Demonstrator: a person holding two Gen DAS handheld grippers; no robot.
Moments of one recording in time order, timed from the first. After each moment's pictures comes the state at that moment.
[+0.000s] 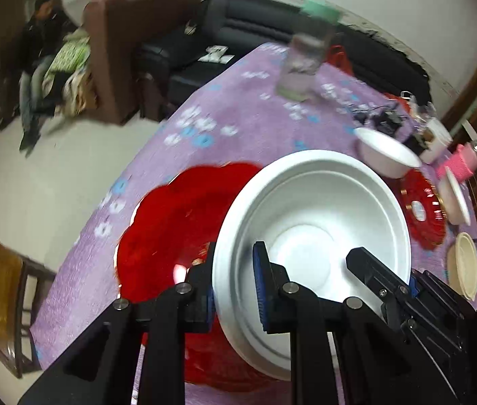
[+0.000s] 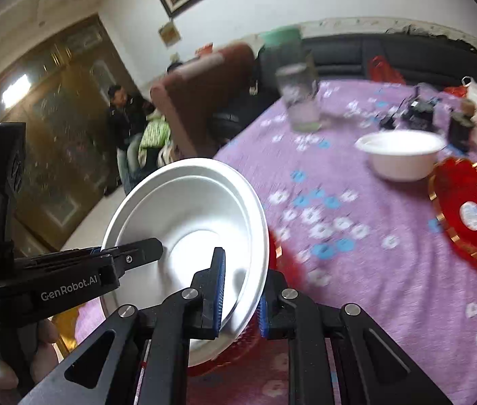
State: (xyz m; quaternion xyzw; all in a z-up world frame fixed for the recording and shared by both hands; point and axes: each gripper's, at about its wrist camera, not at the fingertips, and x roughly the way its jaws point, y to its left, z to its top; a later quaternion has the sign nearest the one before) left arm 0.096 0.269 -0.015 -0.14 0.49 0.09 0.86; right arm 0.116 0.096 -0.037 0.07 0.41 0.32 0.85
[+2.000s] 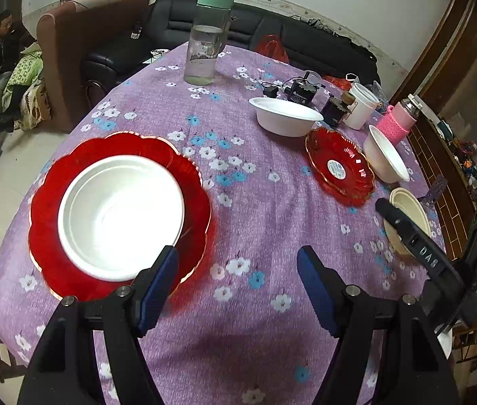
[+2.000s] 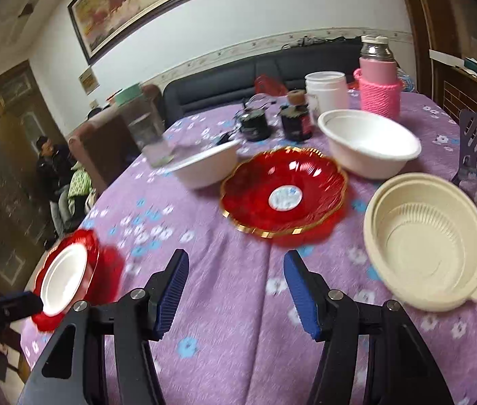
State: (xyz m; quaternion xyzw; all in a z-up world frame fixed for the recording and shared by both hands) left arm 0.070 0.141 0.012 -0.14 0.47 -0.01 0.87; right arm 0.110 -0.119 -0.035 0.13 0.36 0.14 0.91
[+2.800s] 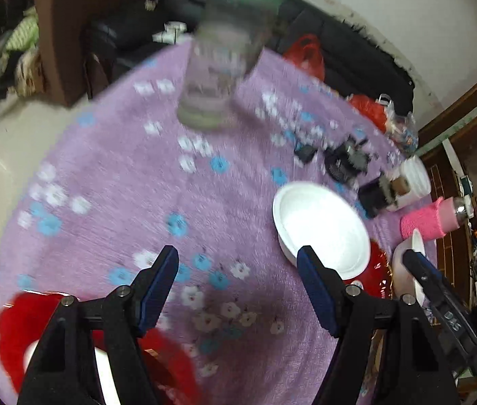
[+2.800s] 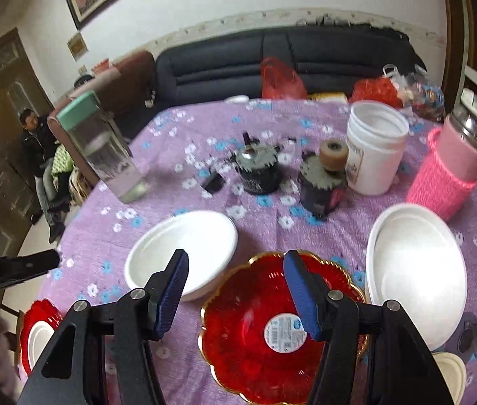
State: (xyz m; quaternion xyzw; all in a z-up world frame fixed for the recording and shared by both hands) left arm 0.289 0.185 -0.012 -0.22 0.53 0.01 0.82; right arm 0.305 -0.092 -0.008 0.06 0.45 0.14 0.88
